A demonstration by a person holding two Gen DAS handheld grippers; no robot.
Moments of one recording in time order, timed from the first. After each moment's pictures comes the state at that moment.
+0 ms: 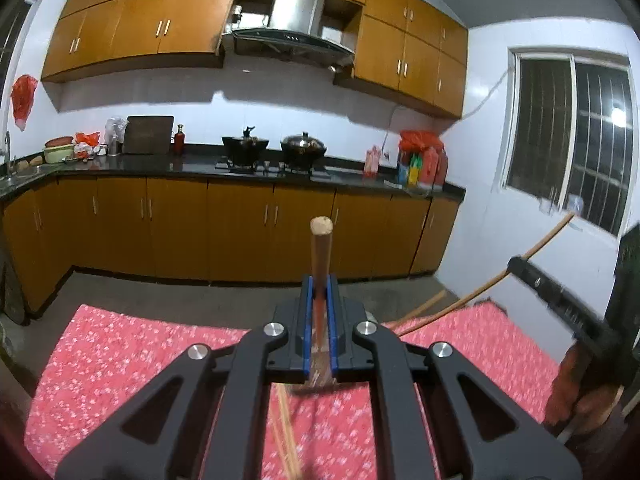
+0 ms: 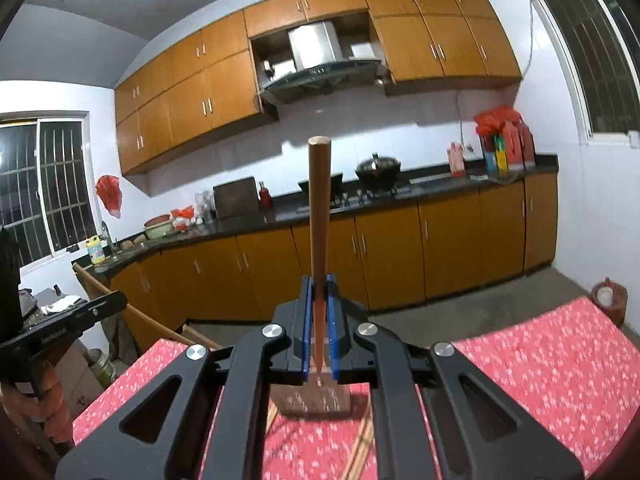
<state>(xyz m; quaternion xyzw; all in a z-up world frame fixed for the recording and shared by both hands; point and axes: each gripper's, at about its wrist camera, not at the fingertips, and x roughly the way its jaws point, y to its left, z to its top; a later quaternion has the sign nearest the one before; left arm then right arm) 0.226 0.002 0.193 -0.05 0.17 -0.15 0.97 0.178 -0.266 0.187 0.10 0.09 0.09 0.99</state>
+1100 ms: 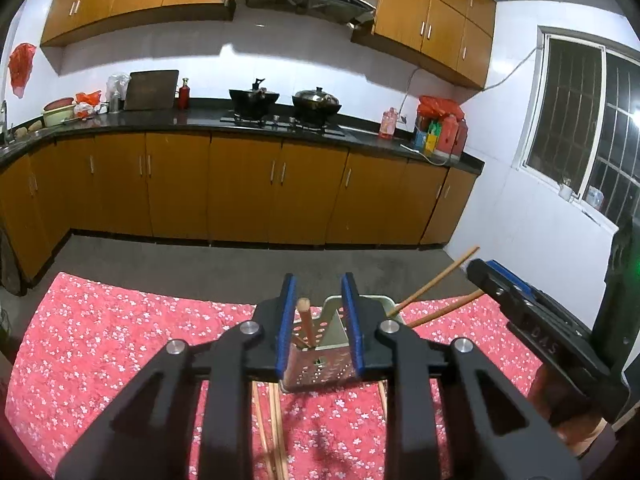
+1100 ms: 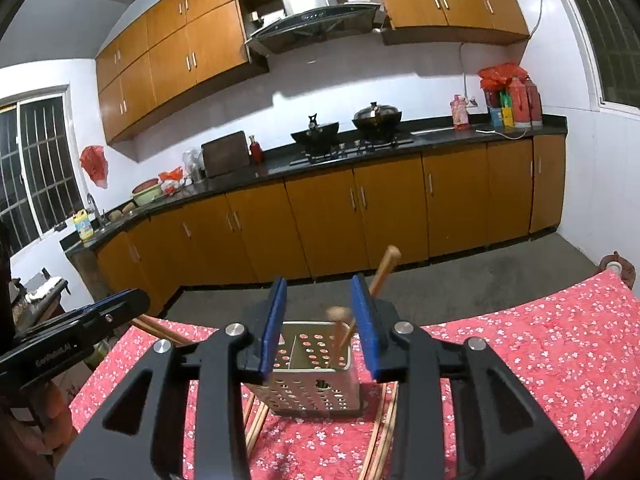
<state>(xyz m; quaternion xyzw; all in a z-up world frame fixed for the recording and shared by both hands) 0.305 -0.017 0.140 -0.06 0.25 -0.14 0.96 0.247 -0.245 0.142 0.11 0.18 0.09 0.97</state>
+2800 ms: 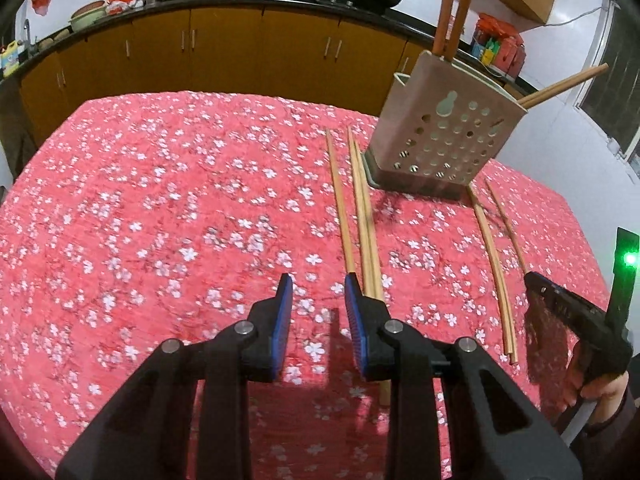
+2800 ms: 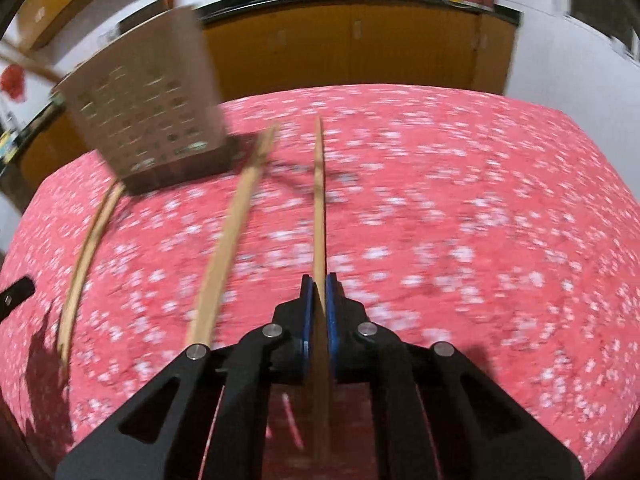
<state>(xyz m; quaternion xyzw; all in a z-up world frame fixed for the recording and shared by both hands) 0.260 0.030 -0.049 -0.07 0.44 -0.07 0.89 0.232 -0.284 -0.066 0.08 0.43 -0.04 0.90</state>
